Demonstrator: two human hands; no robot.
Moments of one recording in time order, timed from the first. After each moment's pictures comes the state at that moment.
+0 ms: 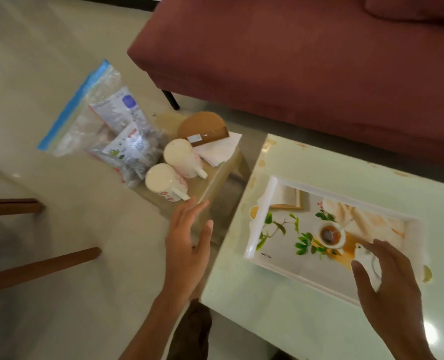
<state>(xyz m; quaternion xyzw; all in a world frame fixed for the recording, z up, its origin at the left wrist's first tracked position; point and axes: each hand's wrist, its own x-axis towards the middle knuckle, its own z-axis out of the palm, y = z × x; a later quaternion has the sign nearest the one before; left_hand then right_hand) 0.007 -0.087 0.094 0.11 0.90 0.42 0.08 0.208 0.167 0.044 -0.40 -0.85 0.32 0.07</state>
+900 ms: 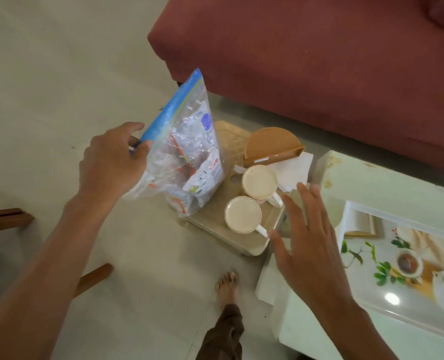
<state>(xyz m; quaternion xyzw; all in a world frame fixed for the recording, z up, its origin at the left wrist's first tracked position) -0.344 -0.244 0.162 0.09 0.97 0.19 0.09 -0.094 -0.055 0.117 -0.26 -0.93 0.25 -0.01</state>
